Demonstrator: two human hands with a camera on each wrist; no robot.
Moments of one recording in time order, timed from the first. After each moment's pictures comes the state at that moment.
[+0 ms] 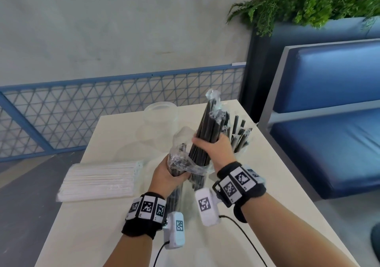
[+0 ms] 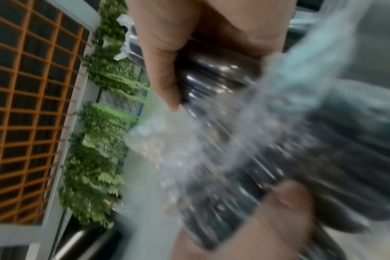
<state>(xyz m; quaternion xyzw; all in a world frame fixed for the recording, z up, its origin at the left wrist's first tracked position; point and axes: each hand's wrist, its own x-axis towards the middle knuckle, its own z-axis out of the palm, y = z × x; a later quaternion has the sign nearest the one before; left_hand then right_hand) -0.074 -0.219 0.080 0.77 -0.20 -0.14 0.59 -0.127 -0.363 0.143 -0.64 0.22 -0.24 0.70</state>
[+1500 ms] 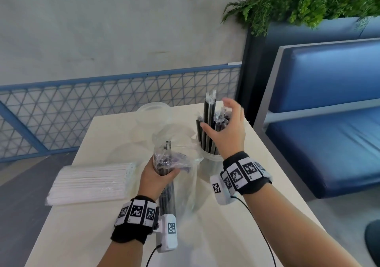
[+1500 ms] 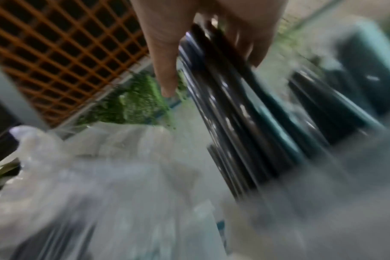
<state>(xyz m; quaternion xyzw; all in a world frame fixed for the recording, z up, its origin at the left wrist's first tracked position) -0.073 -0.223 0.081 0.77 -0.13 -0.10 0.61 -0.131 -0.408 0.162 -0.78 0.21 -0.43 0.40</state>
